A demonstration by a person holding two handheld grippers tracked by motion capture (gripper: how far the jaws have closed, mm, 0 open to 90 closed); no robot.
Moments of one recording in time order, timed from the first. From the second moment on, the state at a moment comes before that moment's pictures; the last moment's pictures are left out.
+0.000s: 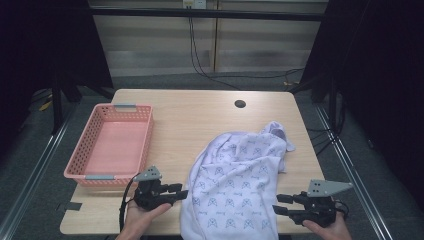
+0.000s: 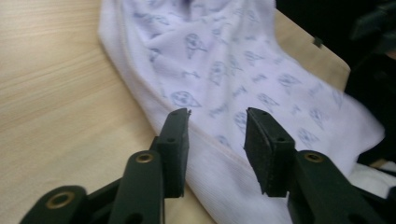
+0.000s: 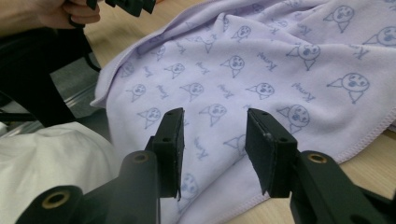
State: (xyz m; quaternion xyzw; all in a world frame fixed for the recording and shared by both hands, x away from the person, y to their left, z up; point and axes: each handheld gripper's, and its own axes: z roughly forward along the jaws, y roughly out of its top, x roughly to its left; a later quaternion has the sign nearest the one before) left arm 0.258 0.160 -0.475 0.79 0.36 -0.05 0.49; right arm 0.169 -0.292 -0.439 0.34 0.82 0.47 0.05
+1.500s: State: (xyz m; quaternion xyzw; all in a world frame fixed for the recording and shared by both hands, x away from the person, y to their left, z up) left arm 0.262 0.163 -0.479 0.83 0.34 -0.03 0.45; right arm 0.209 -0.295 -0.476 0.36 0.85 0.38 0.08
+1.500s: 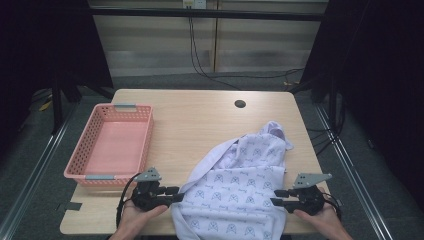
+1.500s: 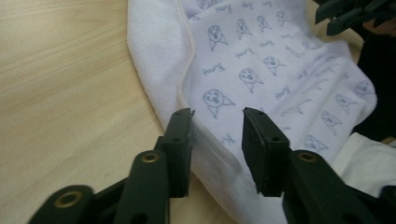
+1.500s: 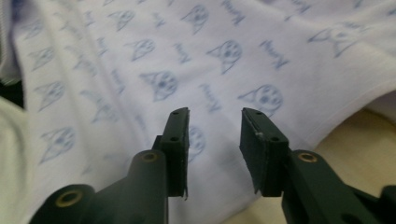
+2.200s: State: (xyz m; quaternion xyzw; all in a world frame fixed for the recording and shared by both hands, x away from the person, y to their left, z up) left arm 0.228 0.200 -0.473 0.83 0.32 -0.07 0.45; right arm 0.208 -0.284 -0.489 0.33 0.88 0.33 0.02
